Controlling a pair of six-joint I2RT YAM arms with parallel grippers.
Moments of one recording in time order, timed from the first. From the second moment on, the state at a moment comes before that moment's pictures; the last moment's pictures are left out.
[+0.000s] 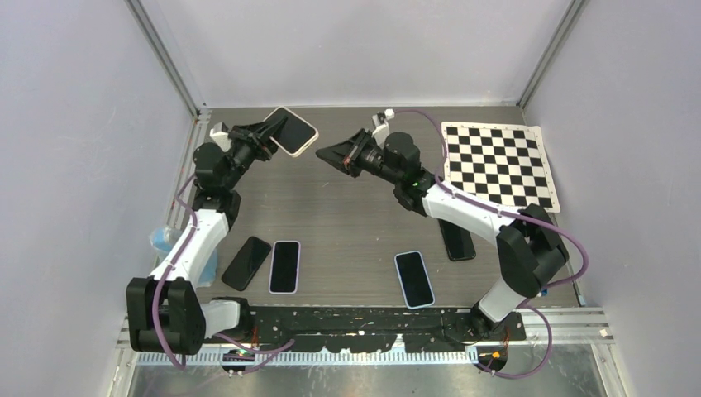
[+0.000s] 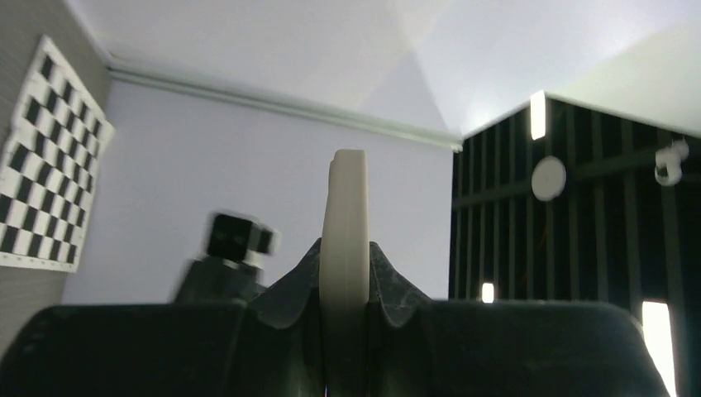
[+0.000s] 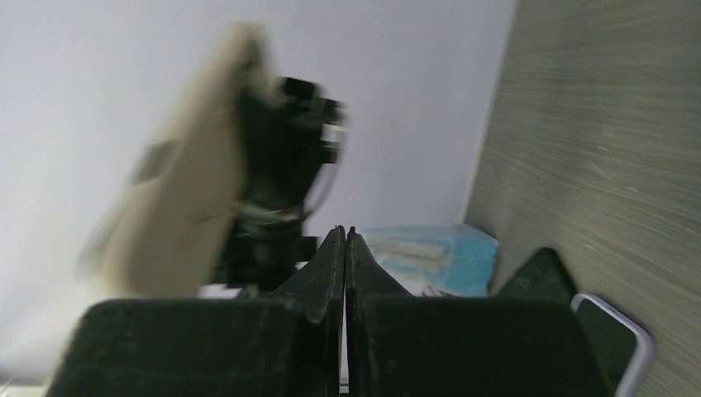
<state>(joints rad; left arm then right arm) -0.06 1.20 0.79 0.51 0.42 -1.93 0.70 1.60 1.13 0.53 -0.30 1.35</state>
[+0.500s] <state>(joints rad) -0.08 1.18 0.87 0.63 0.53 -1.85 0.69 1.63 1.01 0.56 -0.35 1.26</state>
